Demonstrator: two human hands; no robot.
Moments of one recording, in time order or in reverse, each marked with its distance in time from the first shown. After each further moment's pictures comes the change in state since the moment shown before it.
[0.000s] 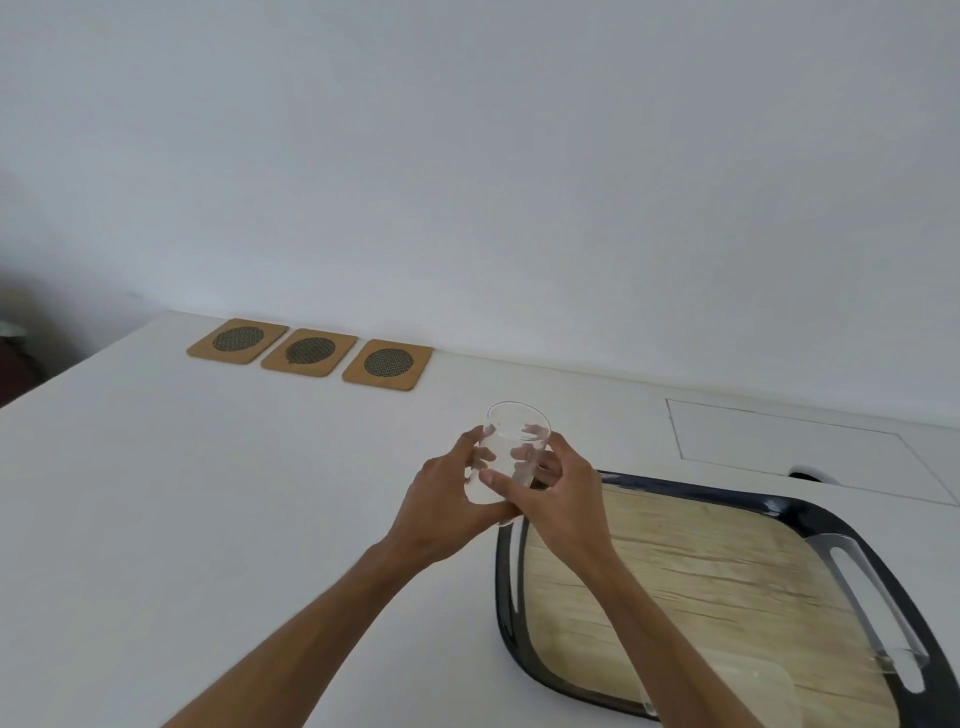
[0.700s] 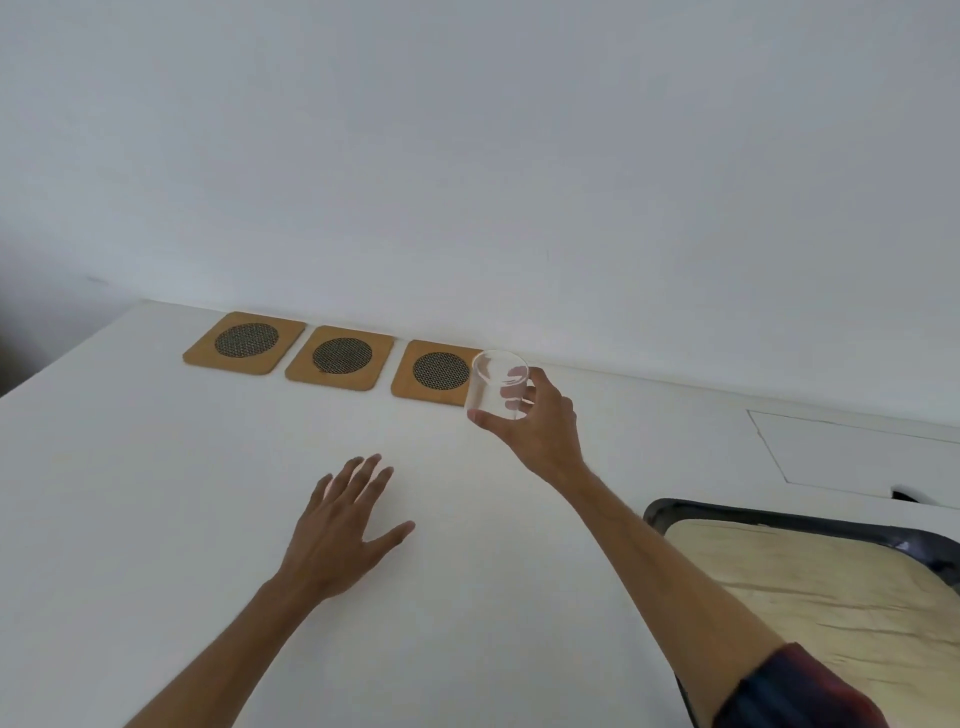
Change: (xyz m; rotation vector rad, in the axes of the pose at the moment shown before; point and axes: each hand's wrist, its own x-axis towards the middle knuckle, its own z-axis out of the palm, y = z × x) left_hand 0.035 -0.251 -0.164 0.616 -0.156 0.018; right_hand 0.157 -0.026 0.188 -0.255 0.051 0.058
